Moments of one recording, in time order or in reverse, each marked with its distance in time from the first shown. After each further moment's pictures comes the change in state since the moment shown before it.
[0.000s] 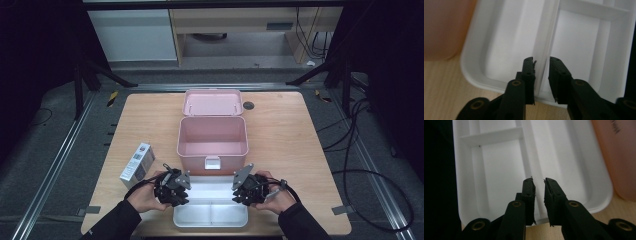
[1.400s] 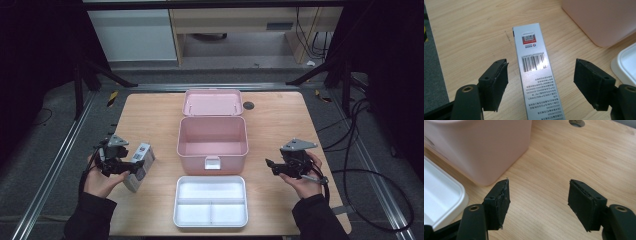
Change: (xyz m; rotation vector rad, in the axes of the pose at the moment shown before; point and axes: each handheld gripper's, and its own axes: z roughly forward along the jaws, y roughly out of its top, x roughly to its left) left arm 0.060 -0.100 -0.094 -0.243 0.471 -0.682; right arm -0.058 -0.075 -0.067 -0.279 -0.528 0.576
